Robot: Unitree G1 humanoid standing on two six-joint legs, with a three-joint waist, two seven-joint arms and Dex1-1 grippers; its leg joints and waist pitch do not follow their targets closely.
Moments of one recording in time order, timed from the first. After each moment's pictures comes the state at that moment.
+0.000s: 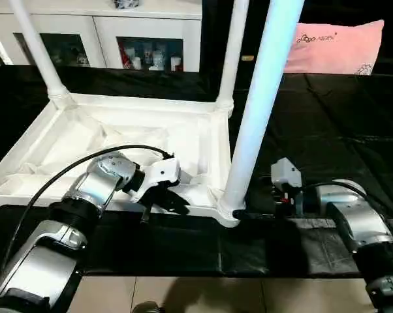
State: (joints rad) left arm -0.72 0.42 -0.37 0.71 0.07 0.00 -1.49; right arm -0.44 -0.45 0.17 0.48 0.20 0.02 1.33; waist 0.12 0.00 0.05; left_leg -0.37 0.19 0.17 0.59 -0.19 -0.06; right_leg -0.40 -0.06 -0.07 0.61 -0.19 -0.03
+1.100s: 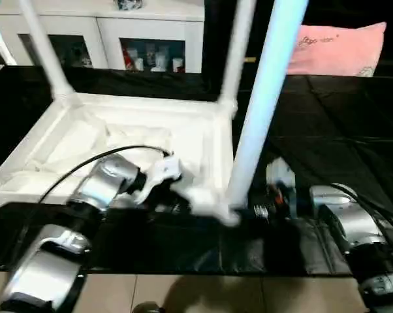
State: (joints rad) left arm -0.70 0.29 -0.25 0.68 0.06 0.28 -1.17; right arm -0.47 -0.29 0.06 0.56 0.18 0.16 0.96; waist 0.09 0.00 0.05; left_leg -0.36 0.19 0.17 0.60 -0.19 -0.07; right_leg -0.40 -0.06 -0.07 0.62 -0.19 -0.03
